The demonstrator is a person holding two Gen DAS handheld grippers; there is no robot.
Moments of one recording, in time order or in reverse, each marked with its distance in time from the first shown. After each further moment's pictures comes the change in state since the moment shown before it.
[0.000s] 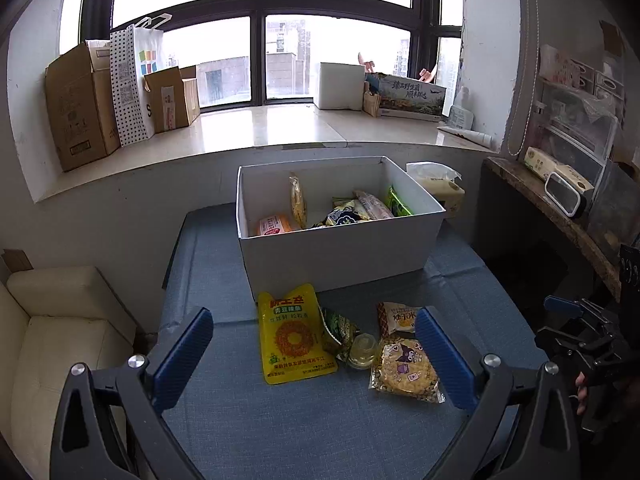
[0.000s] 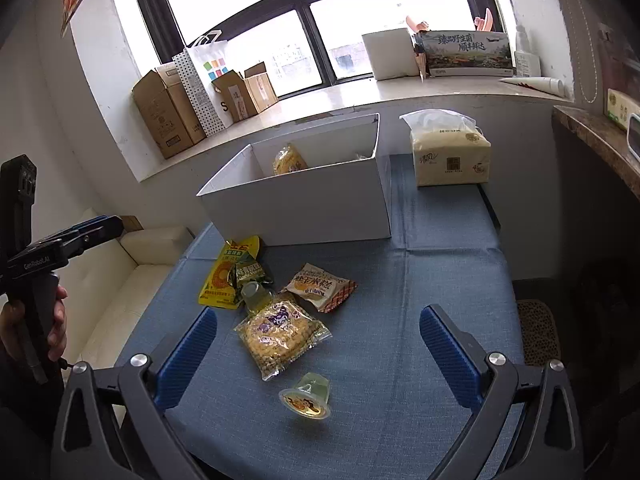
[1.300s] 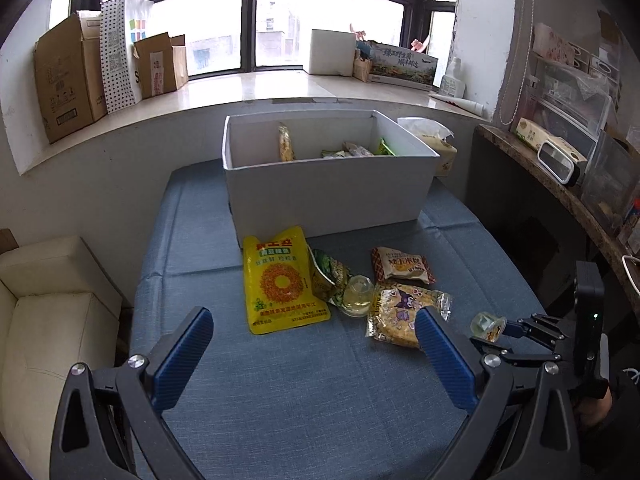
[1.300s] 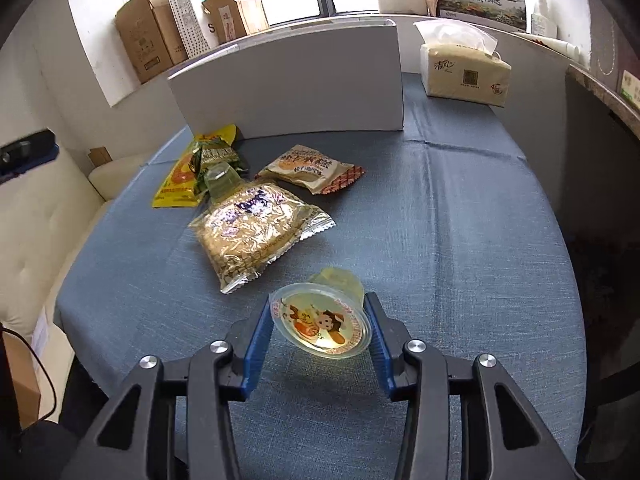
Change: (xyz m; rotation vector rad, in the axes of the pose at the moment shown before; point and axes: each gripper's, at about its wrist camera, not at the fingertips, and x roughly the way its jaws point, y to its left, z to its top) left arm 0.024 -0.004 -0.051 0.010 0.100 -0.062; right arm 0.071 0.017 -0.073 -0.070 0.180 -0.100
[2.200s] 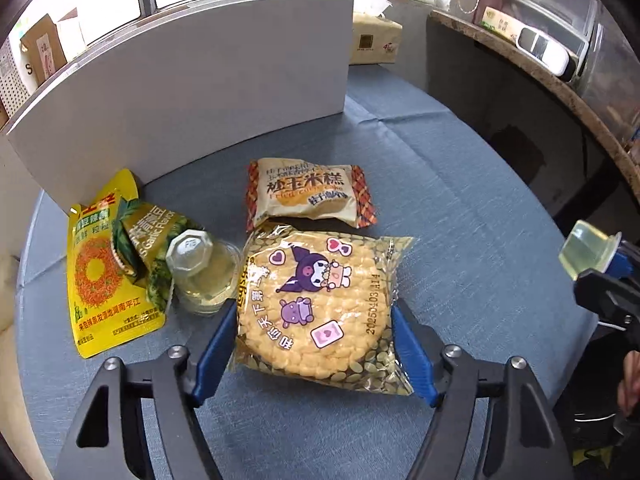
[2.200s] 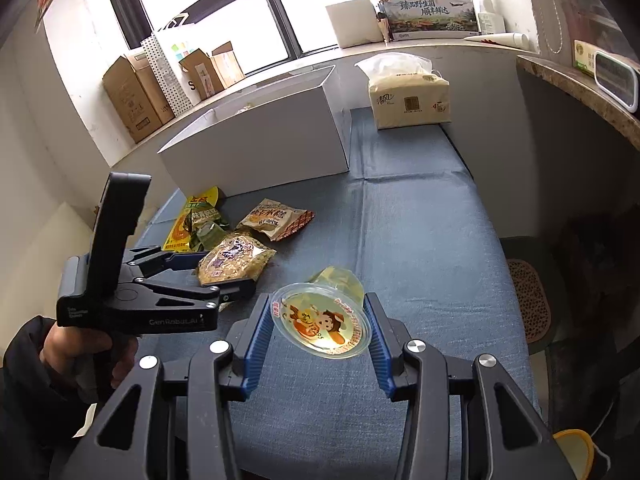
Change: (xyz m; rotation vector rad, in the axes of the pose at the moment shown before) left arm 0.138 -0.098 -0.021 0.168 0.251 -0.087; right arm -0.055 -0.050 -0.003 0.136 -0.119 0.031
